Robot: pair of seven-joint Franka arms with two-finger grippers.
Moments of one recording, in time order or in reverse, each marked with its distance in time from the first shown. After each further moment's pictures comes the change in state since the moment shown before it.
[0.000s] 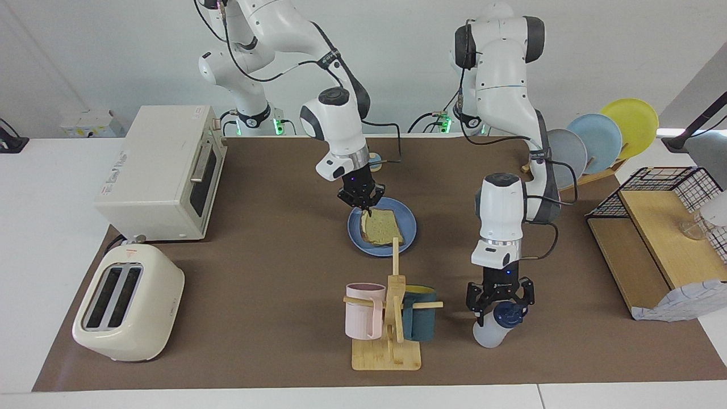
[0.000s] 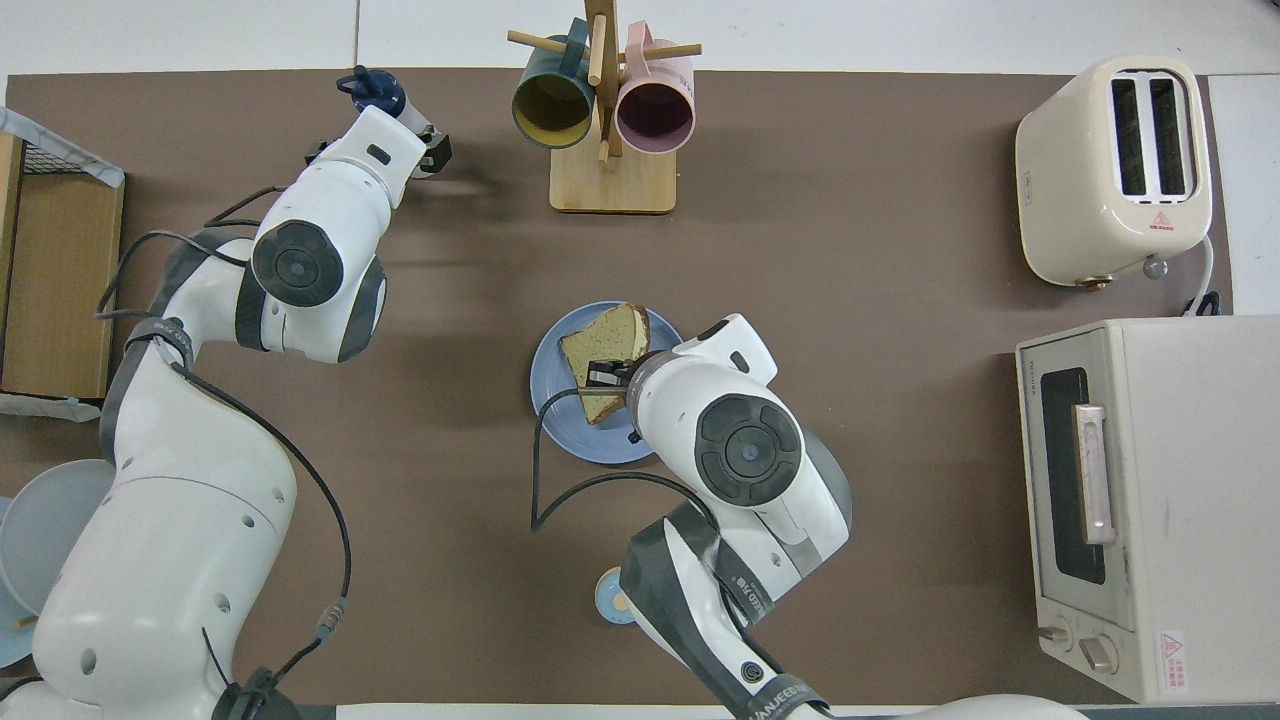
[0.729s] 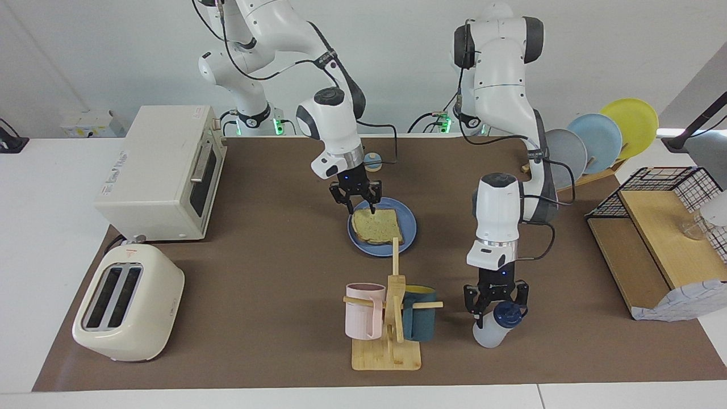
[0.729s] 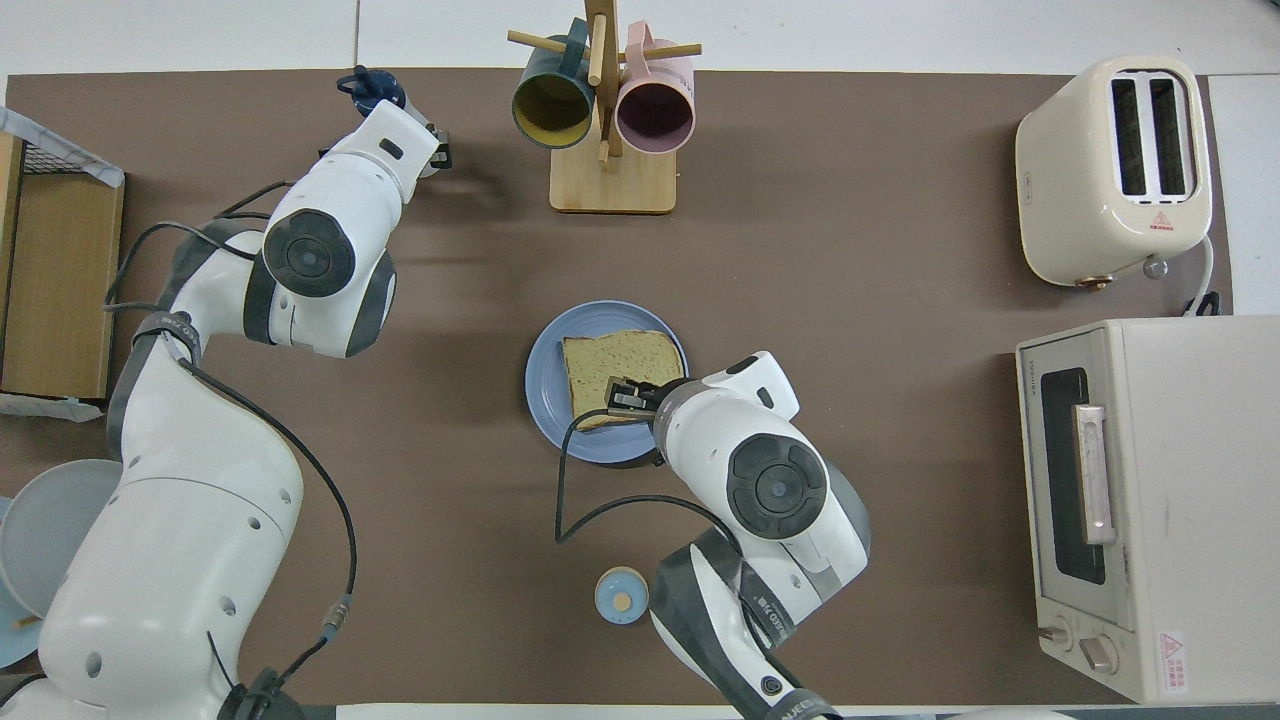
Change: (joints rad) left arm -0.003 0.009 -0.011 0.035 0.004 -0.052 0.001; right arm -0.009 -0.022 -0.002 -0.025 0.000 0.006 0.058
